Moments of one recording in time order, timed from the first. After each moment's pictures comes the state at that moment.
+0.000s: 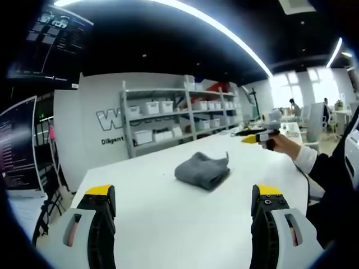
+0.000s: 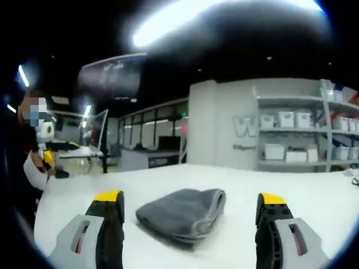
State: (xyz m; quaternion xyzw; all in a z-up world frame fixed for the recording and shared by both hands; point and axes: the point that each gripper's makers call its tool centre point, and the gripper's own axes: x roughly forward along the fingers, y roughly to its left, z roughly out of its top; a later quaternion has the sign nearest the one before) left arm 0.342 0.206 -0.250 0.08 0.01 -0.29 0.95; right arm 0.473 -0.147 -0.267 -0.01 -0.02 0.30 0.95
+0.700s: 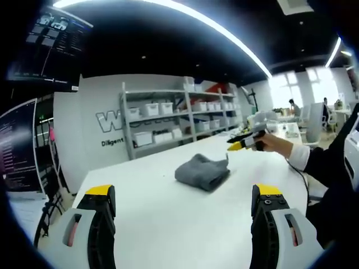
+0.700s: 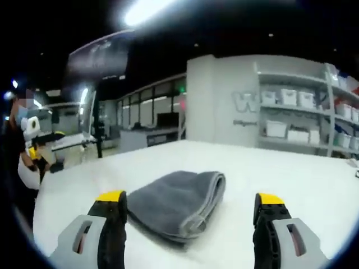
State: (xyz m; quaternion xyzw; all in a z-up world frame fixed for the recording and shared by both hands) left arm 0.341 0.207 -0.246 0.09 0.00 -0.29 0.95; right arm 0.525 -0.134 -0.297 -0.01 0.09 0.30 0.95
